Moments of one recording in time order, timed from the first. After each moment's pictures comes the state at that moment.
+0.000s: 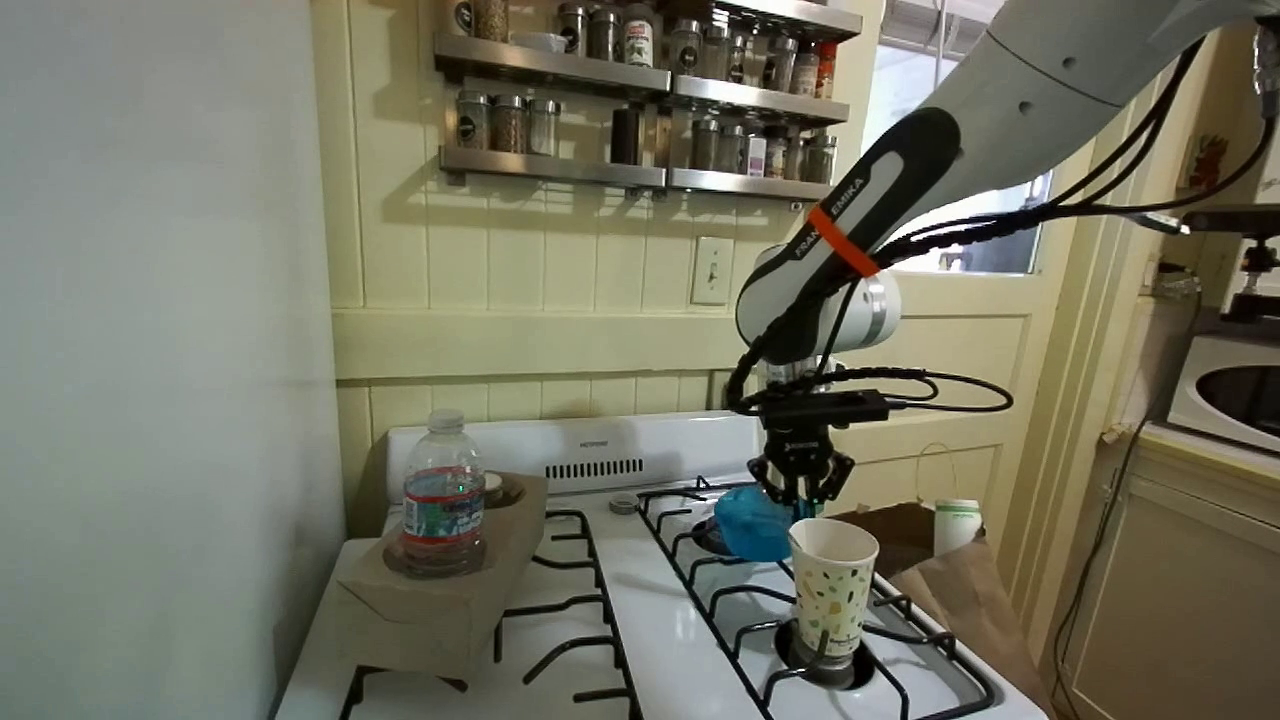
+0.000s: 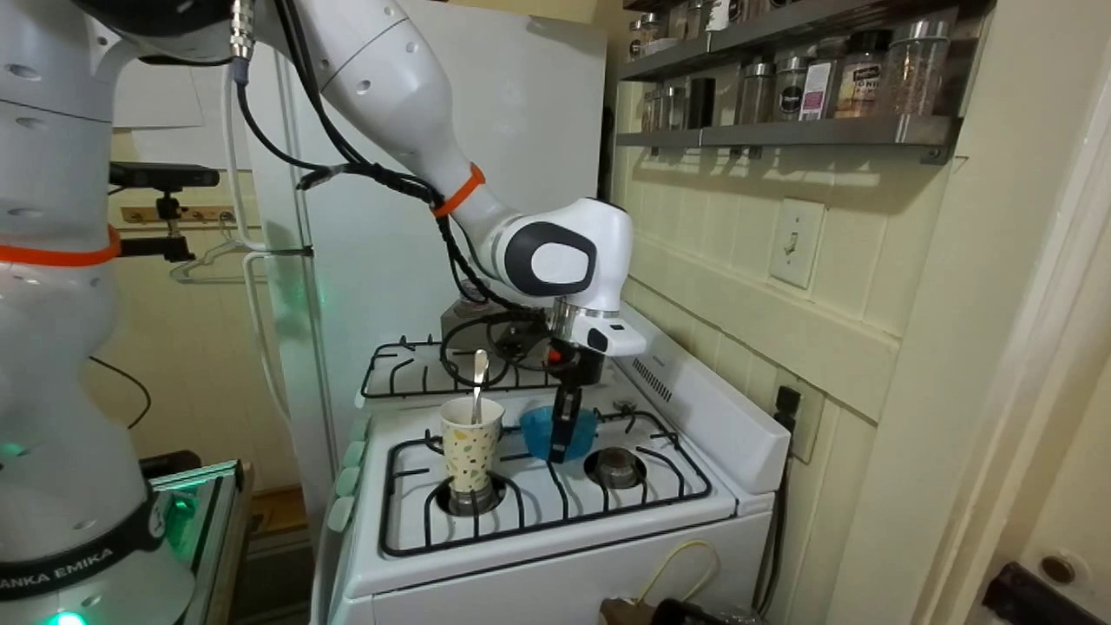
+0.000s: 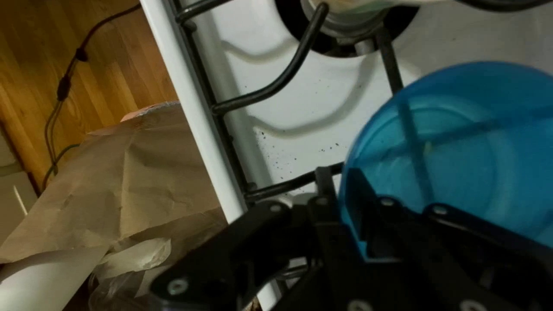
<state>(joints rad) -0.01 0.26 -0.07 -2.17 -0.09 2.25 0.51</state>
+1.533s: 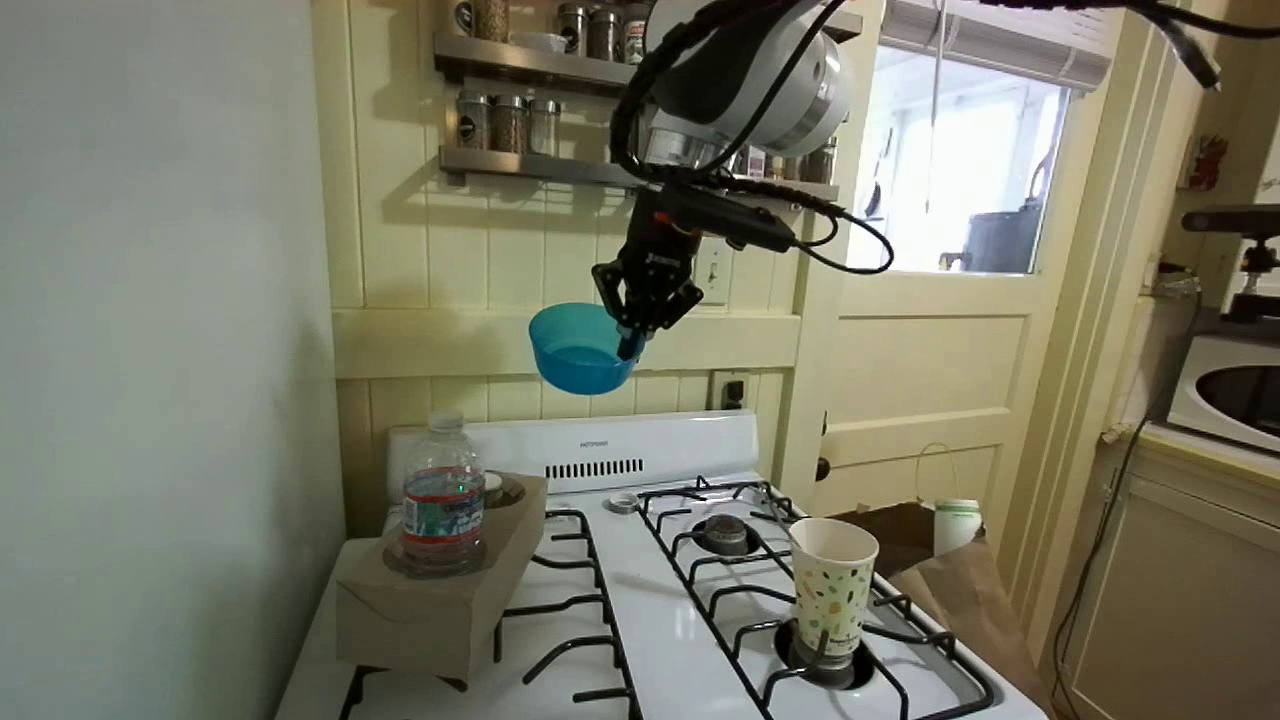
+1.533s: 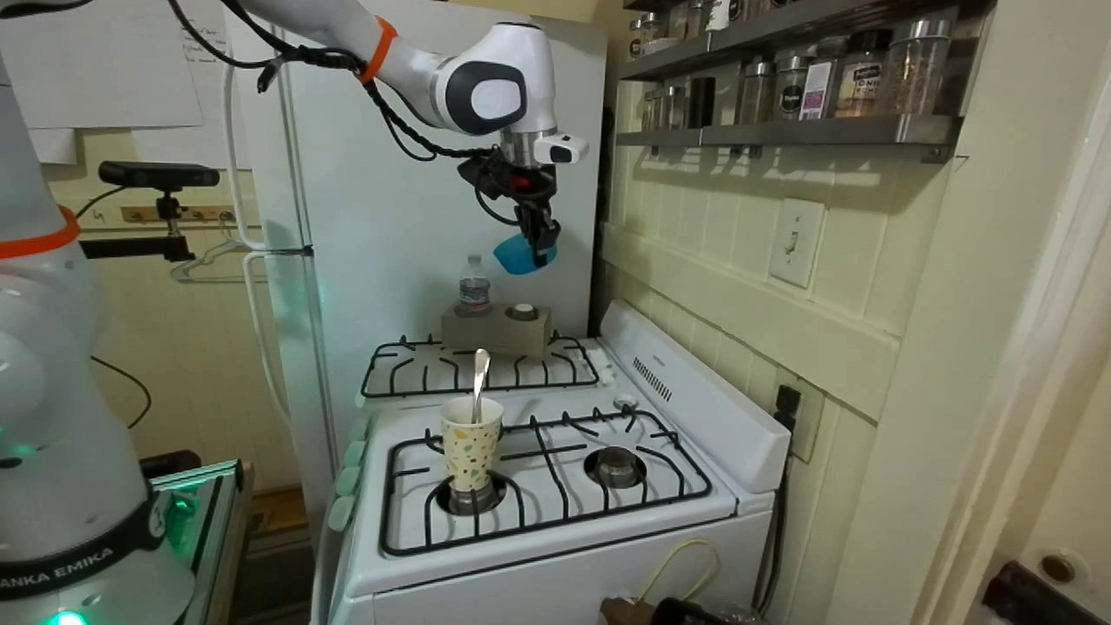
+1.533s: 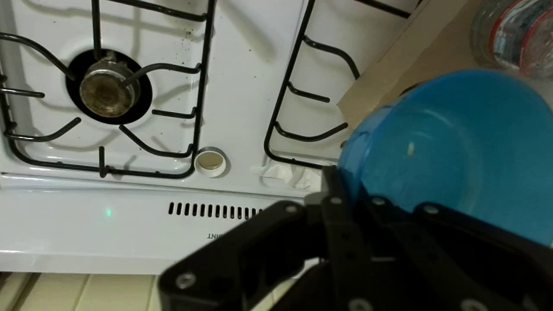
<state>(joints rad) 0.13 -0.04 0.12 -2.04 0.12 2.23 0.15</state>
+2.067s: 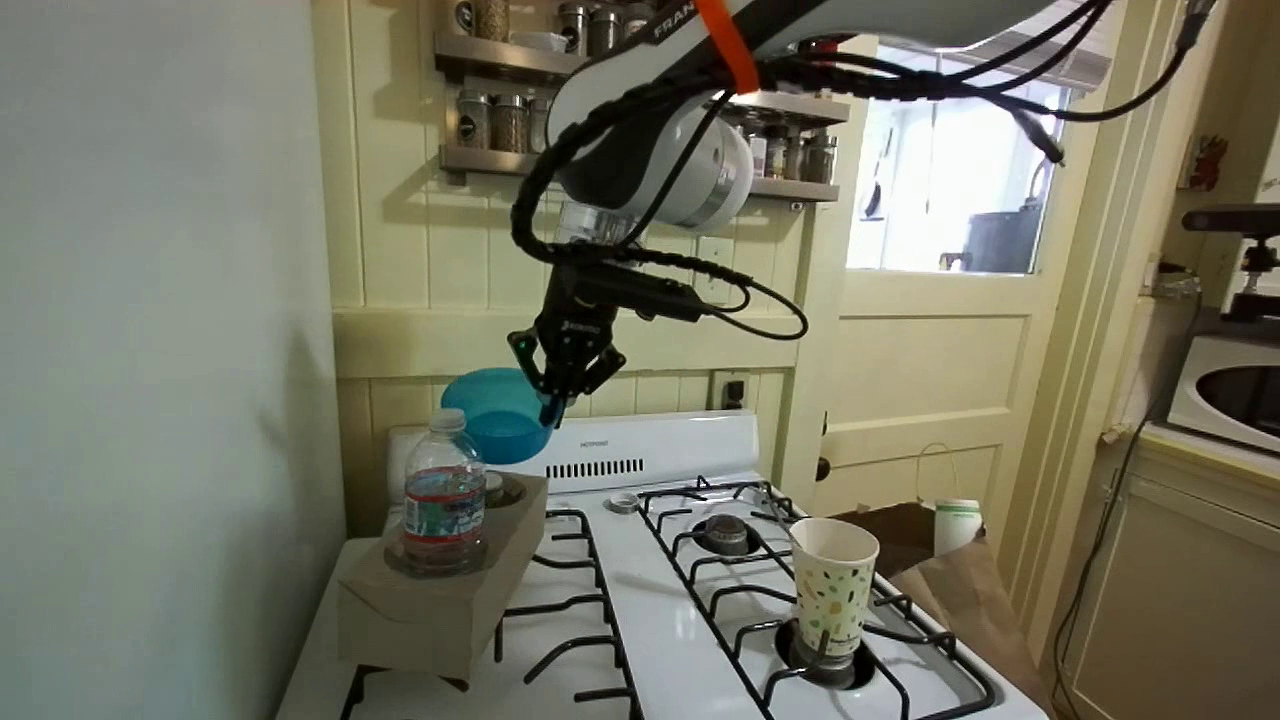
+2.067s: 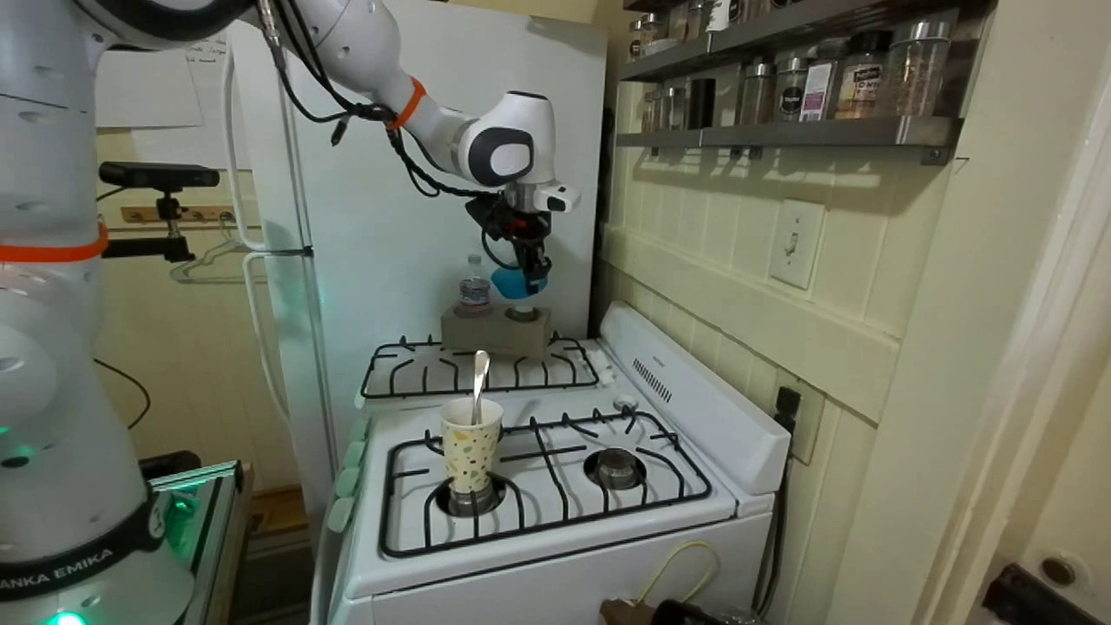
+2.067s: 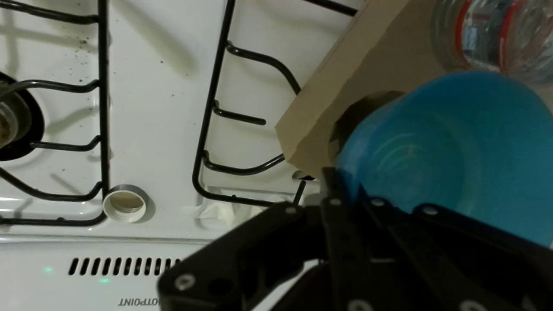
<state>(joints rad) 0.19 0.19 0.18 -1.94 0.12 2.31 0.26</state>
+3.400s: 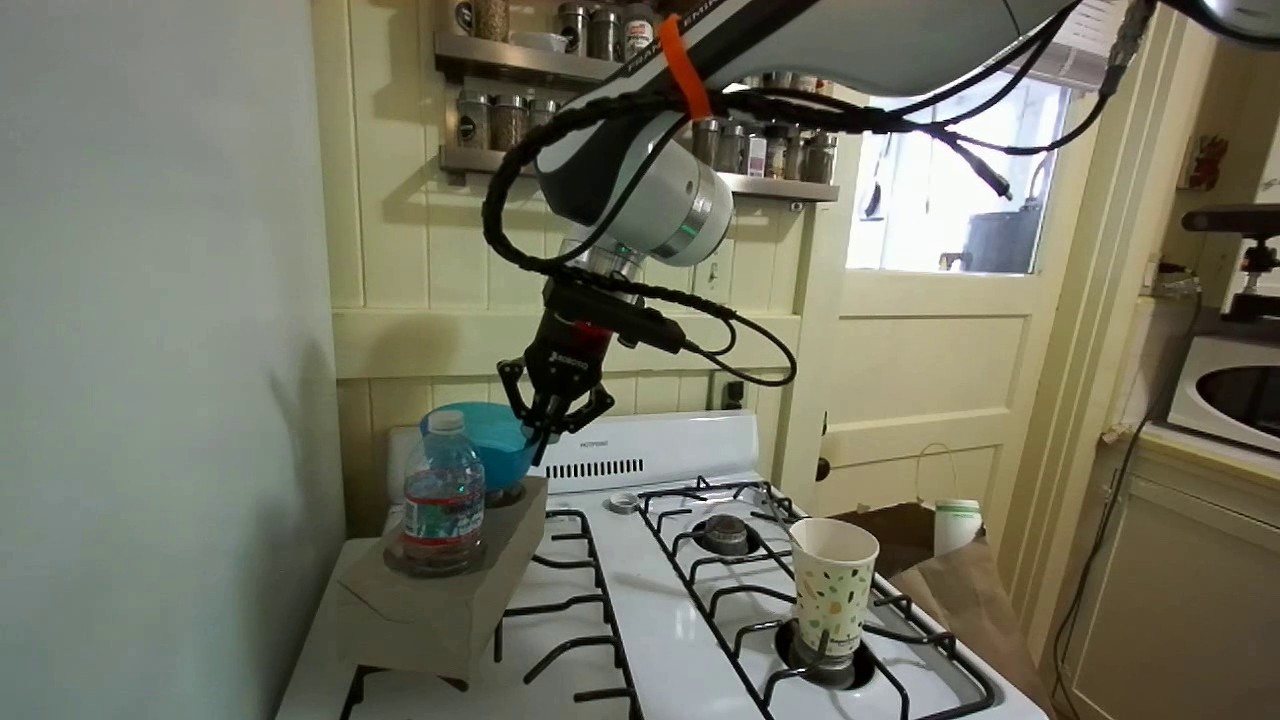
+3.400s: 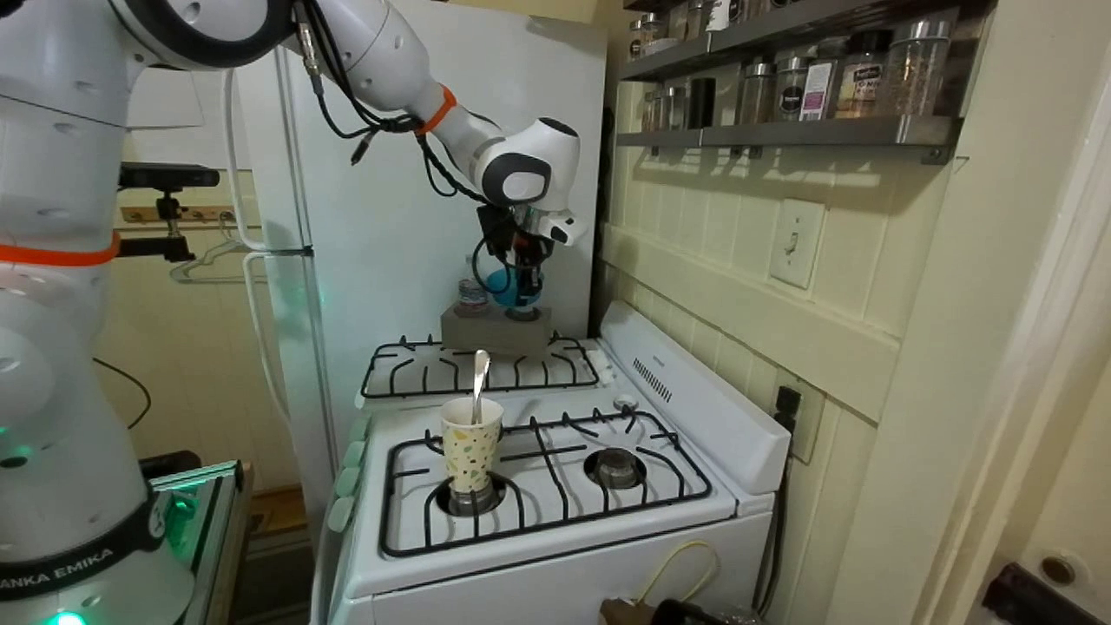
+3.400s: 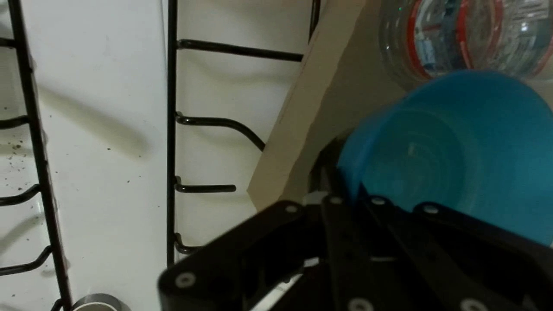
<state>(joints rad) 0.17 0.29 0.18 -1.87 0.34 2.21 0.28</state>
